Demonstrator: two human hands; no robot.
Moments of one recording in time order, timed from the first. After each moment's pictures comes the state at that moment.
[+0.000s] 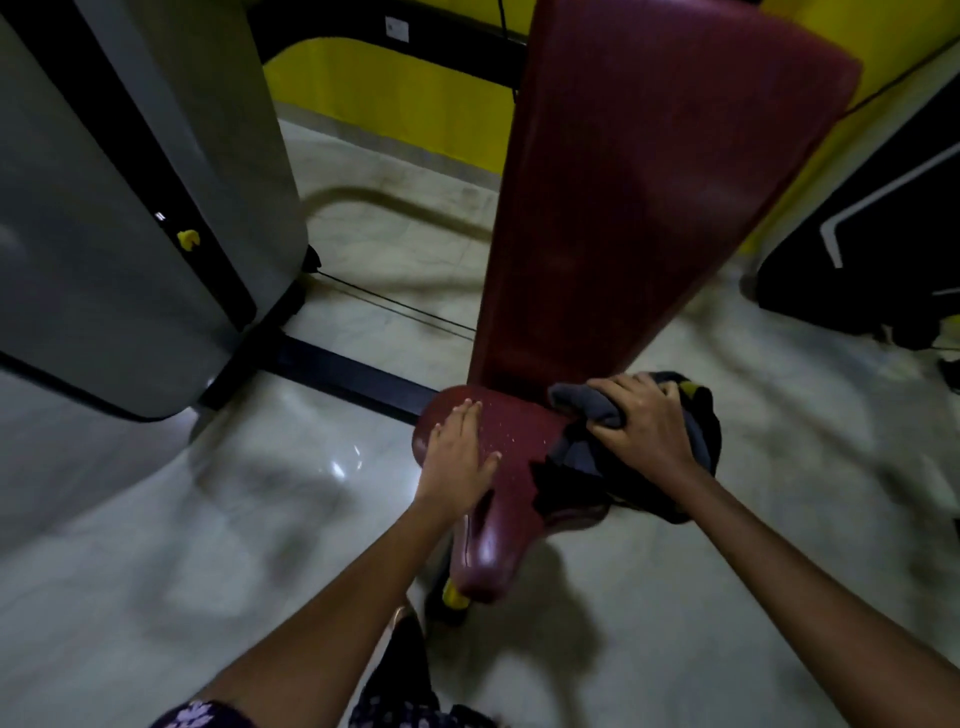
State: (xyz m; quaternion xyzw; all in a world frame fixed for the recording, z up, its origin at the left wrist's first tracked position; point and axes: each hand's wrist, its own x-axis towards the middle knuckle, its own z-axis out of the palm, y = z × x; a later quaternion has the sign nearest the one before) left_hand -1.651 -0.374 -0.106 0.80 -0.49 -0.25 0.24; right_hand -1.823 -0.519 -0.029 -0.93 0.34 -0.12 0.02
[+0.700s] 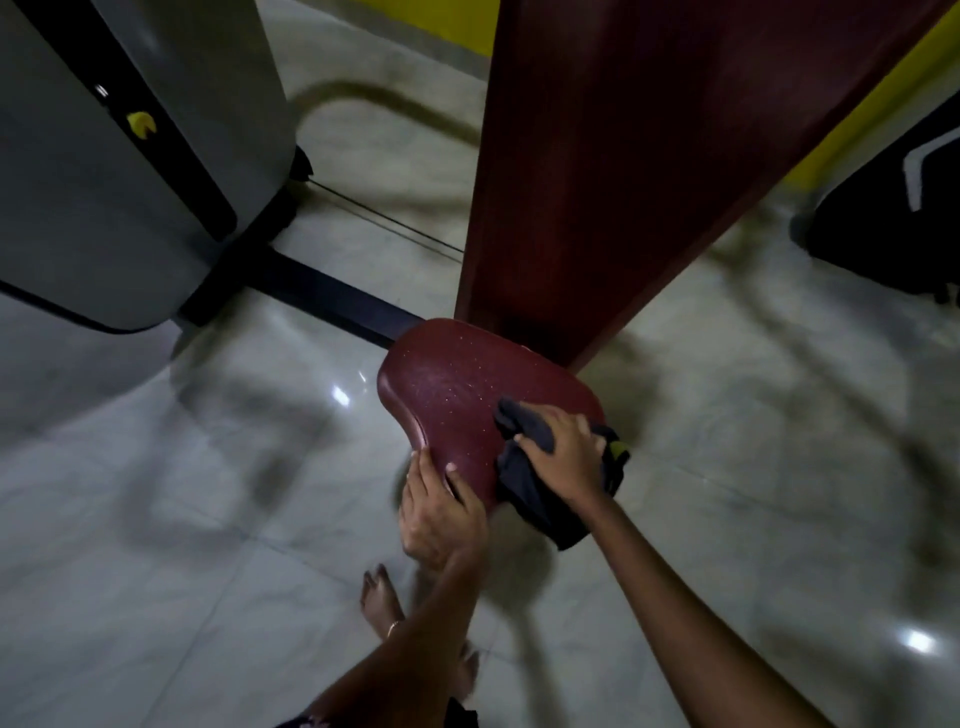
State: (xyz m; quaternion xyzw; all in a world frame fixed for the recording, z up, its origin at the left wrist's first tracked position) left_hand -1.775 -0.353 -0.172 0.94 -0.09 -0.16 0.30; right_hand -1.838 -0.483 -0.169 -0.84 0.47 0.00 0.28
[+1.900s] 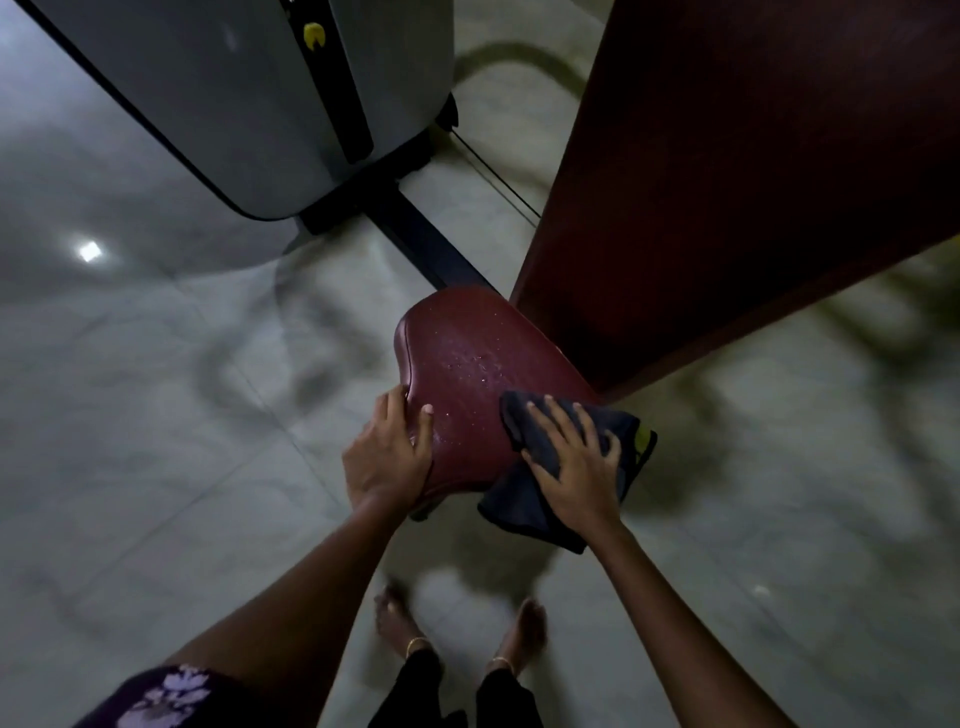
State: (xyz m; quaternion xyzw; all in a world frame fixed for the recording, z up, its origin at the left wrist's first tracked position) left_hand -1.766 -0.367 -0.163 0.98 -0.10 -0.07 0.18; right_hand -1.875 -0.541 -0.209 -0.95 0.21 0.04 0.22
